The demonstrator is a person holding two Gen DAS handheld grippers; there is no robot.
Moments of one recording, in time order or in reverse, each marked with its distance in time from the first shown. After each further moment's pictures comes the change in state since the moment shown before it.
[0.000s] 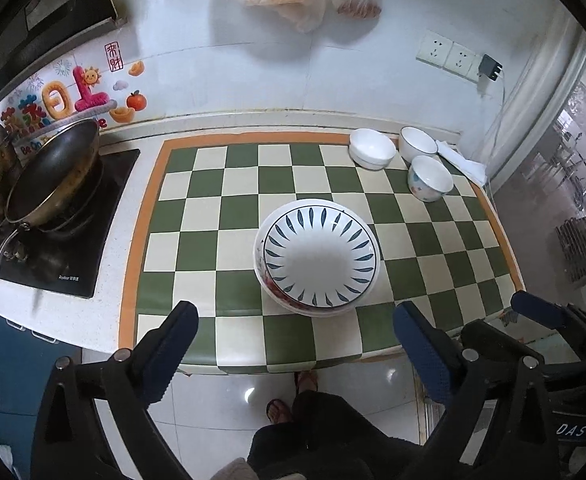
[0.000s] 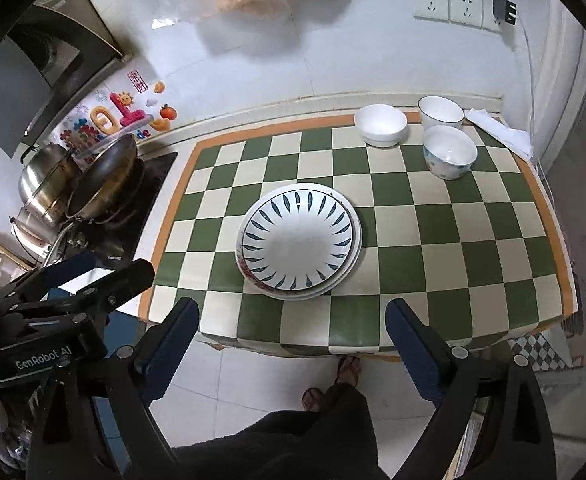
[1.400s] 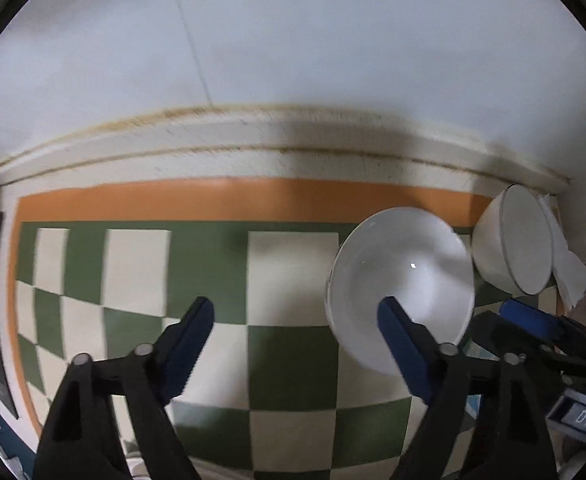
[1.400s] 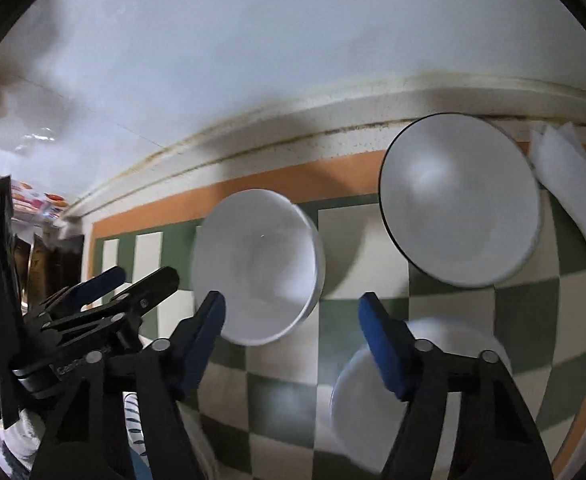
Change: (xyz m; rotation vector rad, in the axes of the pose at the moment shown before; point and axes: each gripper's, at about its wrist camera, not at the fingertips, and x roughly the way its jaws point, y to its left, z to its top) left arm 0.401 -0.096 0.273 -0.086 0.328 0.065; right arm 0.348 -0.259 0.332 0.147 0.315 0.132
